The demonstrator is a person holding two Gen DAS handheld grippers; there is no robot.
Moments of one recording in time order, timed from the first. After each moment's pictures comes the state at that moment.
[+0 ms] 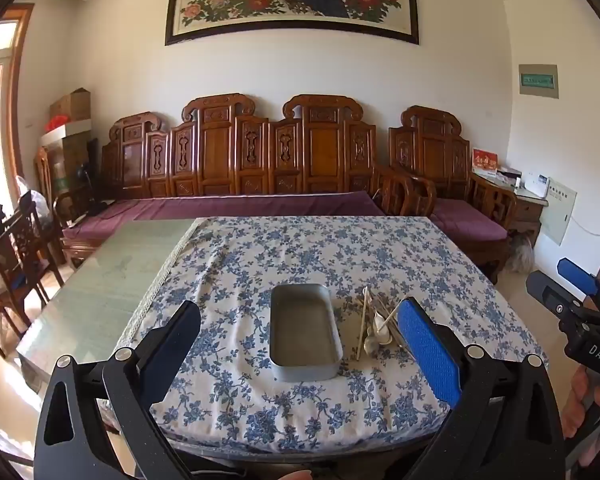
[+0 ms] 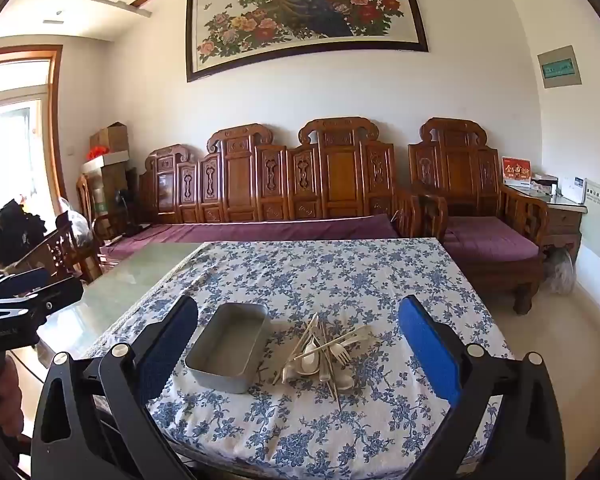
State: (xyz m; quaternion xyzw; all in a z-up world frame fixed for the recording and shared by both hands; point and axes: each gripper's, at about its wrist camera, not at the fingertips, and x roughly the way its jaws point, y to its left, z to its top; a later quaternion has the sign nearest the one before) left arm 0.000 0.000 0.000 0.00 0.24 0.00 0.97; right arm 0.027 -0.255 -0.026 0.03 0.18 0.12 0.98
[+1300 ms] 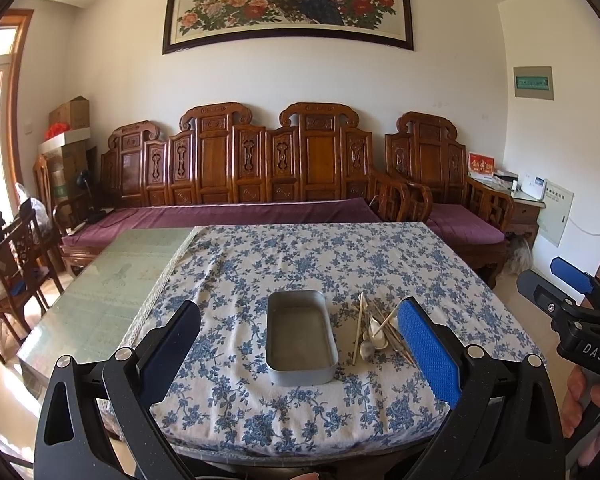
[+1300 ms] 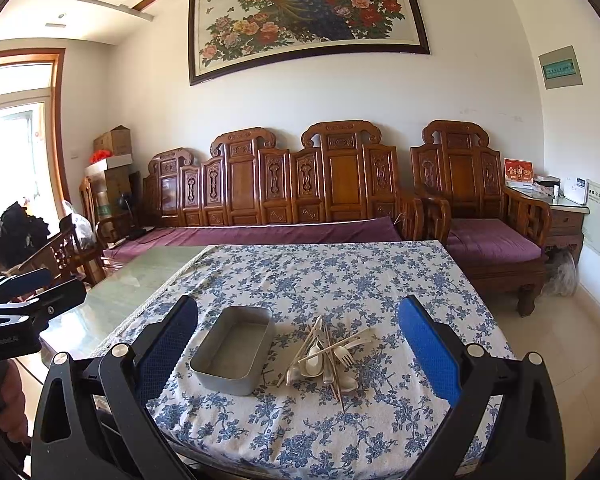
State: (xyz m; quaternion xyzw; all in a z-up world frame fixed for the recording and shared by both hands) left arm -0.007 -0.002 0.017 0.00 0.23 0.00 0.97; right arm 0.022 -0.254 -0.018 0.04 0.17 0.12 0.98
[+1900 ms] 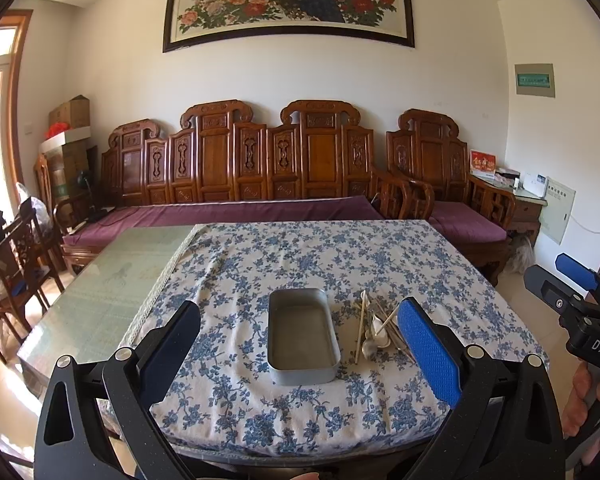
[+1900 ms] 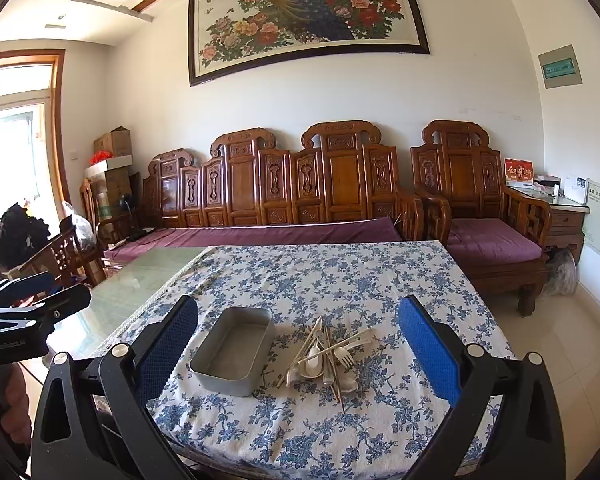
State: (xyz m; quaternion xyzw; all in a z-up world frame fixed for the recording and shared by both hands) left arm -0.003 -0.004 0.013 0.00 0.23 0.00 0.97; right arm 0.024 -0.257 -0.019 0.04 0.18 0.12 0.98
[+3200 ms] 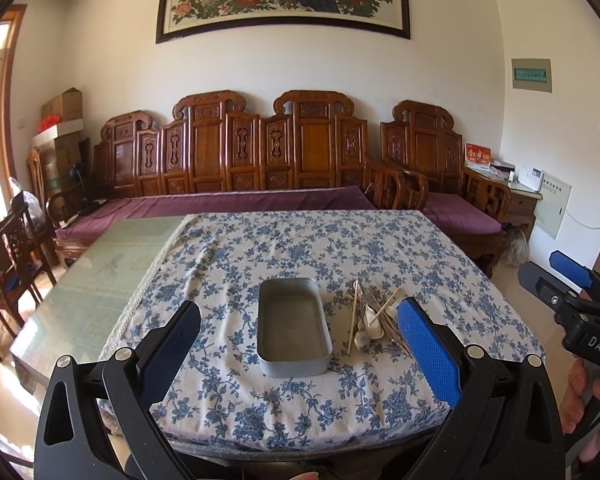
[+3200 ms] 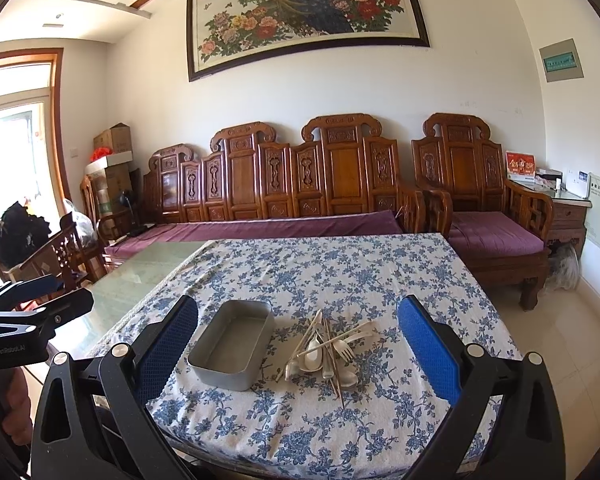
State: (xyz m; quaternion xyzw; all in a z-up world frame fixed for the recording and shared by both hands) left arm 0.009 -0.012 -0.015 0.00 0.25 -0.01 0.97; right arm 0.032 -0.261 -0.036 0.04 0.19 0.13 0.97
